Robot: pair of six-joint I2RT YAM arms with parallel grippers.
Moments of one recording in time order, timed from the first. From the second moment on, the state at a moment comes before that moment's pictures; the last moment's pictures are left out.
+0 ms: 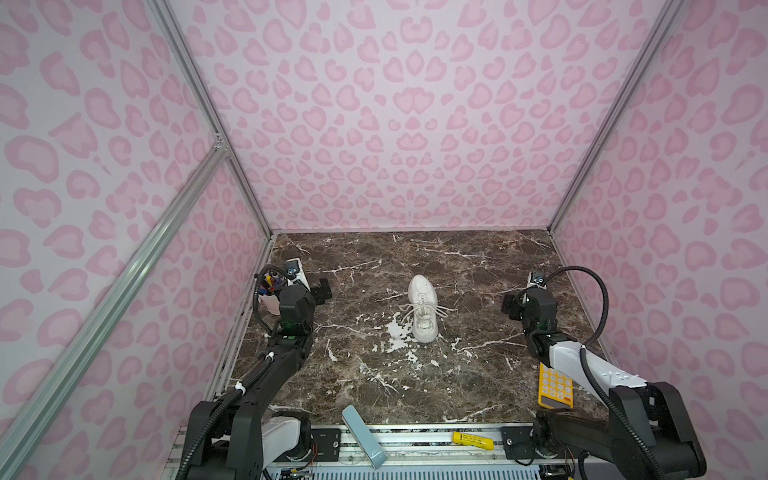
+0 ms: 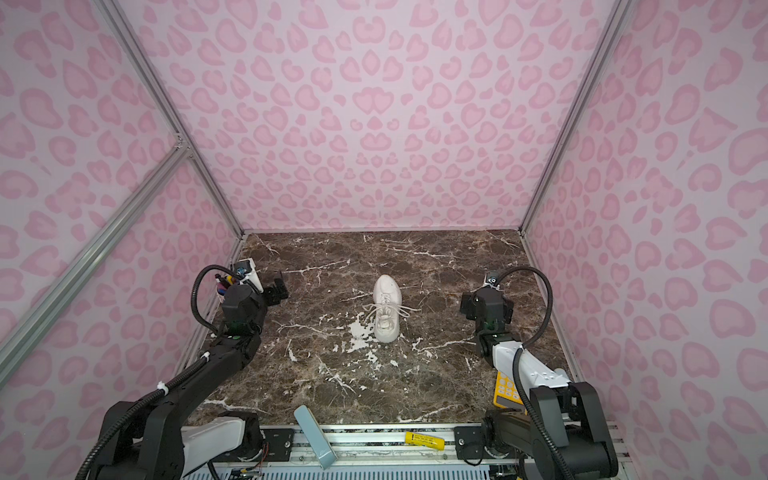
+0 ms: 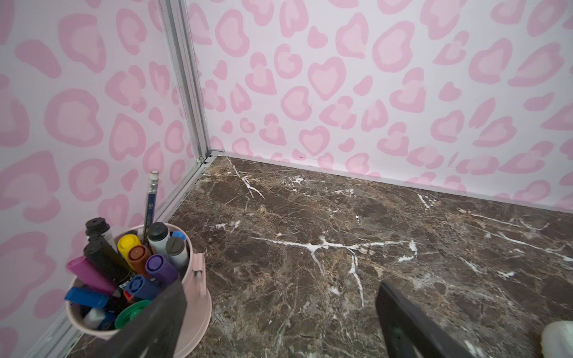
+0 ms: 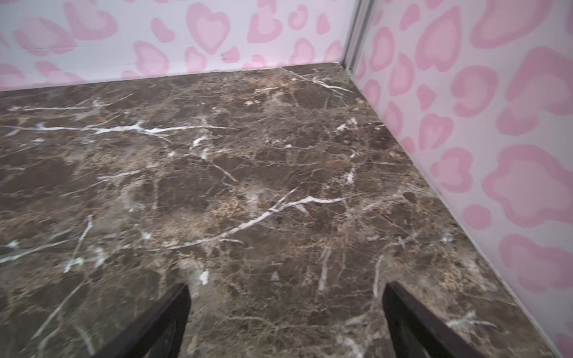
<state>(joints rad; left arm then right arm) -0.09 1.19 0.49 0.47 -0.27 -0.11 0.10 1.24 0.44 0.29 0.39 0.14</state>
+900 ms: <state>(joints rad) 0.03 1.46 0.31 0.89 0.00 -0.04 0.05 1.54 0.29 0.94 0.37 0.05</state>
